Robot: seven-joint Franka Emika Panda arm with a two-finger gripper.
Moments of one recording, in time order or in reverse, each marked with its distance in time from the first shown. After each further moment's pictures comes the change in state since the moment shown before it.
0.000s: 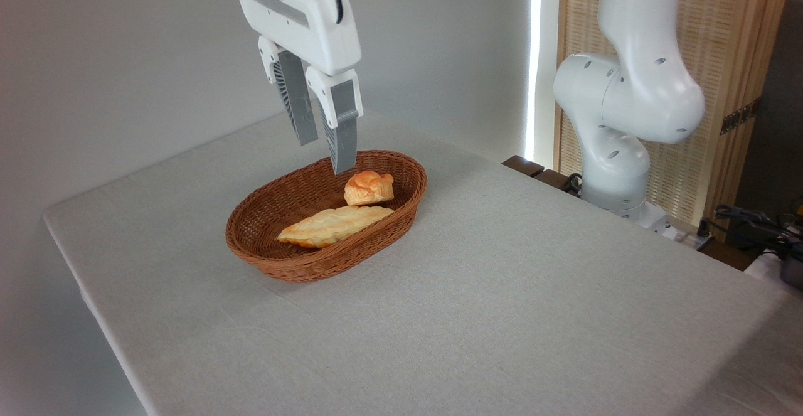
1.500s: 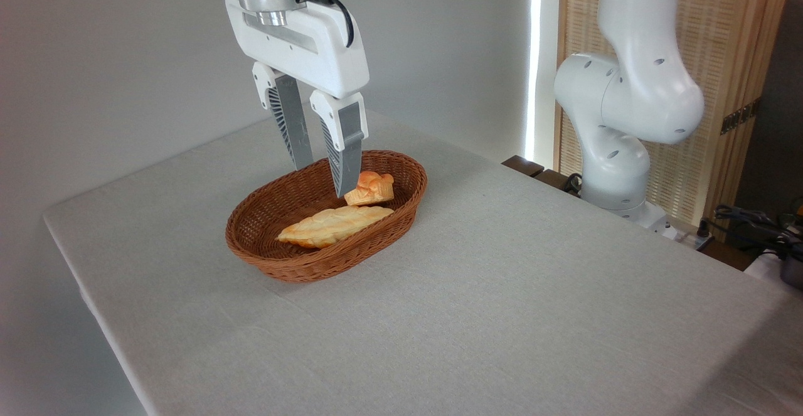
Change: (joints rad) arm -0.012 0.008 0.041 -0.042 0.007 0.074 -0.083
